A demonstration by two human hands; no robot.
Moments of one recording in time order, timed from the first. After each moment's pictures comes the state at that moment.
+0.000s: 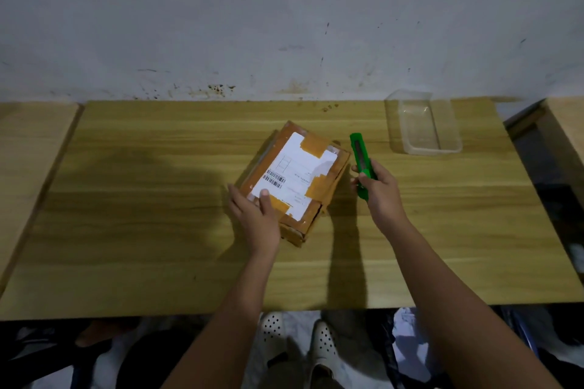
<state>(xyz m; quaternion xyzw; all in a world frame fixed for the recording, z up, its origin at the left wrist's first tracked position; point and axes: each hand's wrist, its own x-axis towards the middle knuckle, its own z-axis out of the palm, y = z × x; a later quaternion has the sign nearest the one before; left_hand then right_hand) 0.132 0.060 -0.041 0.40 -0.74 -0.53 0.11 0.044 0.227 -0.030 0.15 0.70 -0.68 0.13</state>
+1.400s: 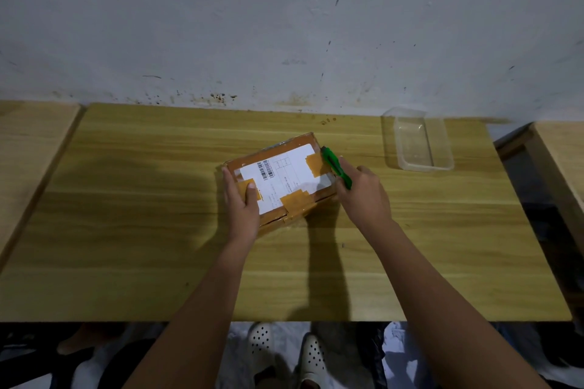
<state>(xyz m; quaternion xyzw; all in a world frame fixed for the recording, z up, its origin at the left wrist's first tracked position) 0.115 0.033 -0.032 0.33 -0.74 -0.57 0.11 0.043 0.209 0.004 -0.10 0.96 -0.25 0.05</state>
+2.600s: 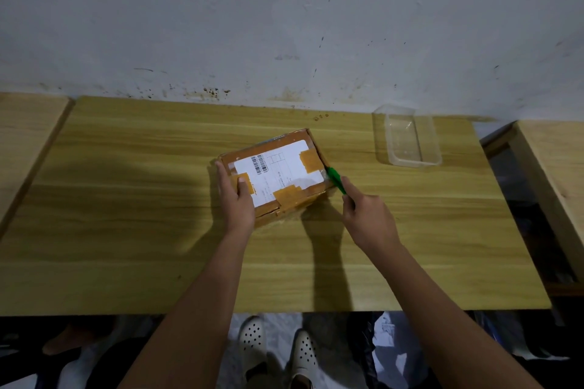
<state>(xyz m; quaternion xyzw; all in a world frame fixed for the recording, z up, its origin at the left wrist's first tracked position) 0.108 0.037 -0.039 0.37 -0.72 -0.56 0.14 0.084 0.237 0.005 -0.08 0.97 -0.20 0.10</state>
